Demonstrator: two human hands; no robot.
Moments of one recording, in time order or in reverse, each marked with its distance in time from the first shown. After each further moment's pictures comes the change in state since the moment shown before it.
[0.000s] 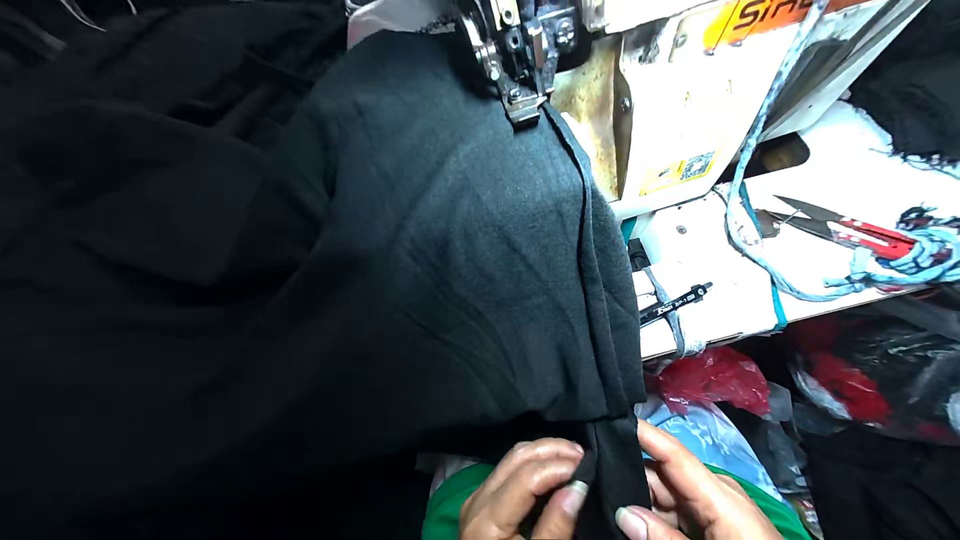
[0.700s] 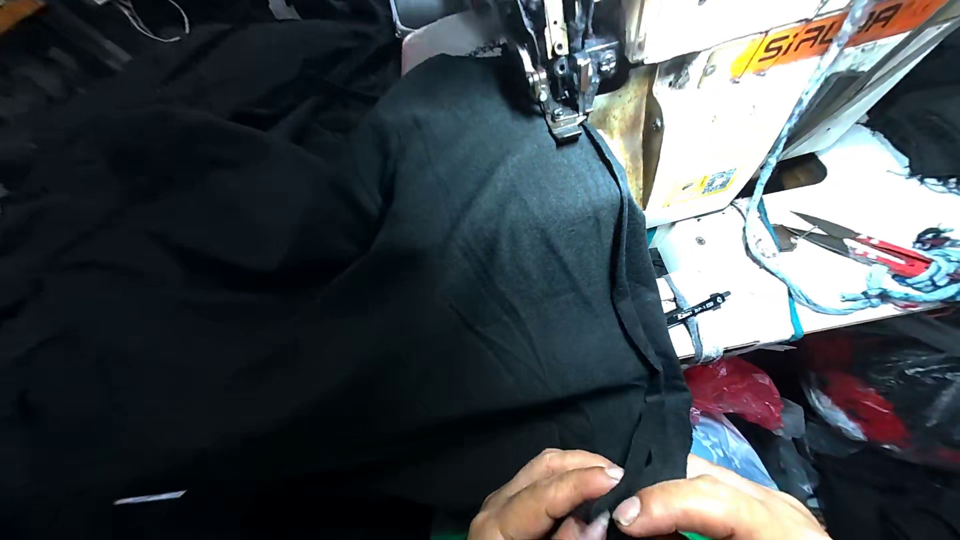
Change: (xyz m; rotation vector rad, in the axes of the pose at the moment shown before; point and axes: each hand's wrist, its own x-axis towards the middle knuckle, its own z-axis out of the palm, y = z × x) left_hand 0.006 0.032 -0.001 -0.336 -0.022 -0.050; right_hand 0.008 -0.022 0.002 0.000 0.037 -0.339
